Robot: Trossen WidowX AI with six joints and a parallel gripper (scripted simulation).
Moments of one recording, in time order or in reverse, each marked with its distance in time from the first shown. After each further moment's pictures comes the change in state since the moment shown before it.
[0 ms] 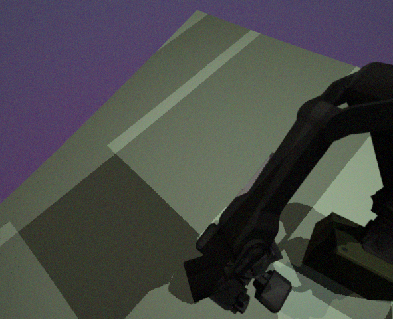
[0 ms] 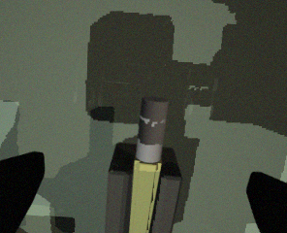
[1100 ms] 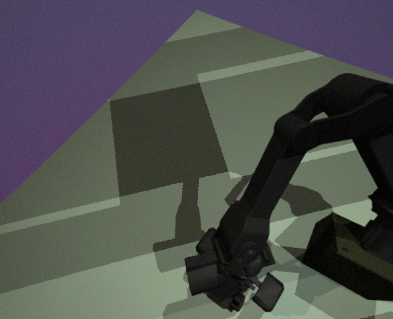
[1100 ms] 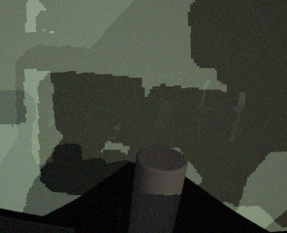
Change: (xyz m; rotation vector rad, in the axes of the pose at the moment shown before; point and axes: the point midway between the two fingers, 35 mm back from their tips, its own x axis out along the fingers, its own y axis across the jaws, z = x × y) arm 0.044 -0.002 0.002 0.015 -0.008 -0.001
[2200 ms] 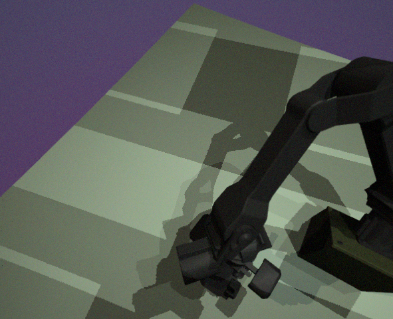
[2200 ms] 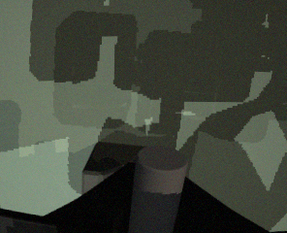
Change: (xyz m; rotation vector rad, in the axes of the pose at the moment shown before) arm -0.038 -0.012 -0.004 -0.009 0.004 -0.002
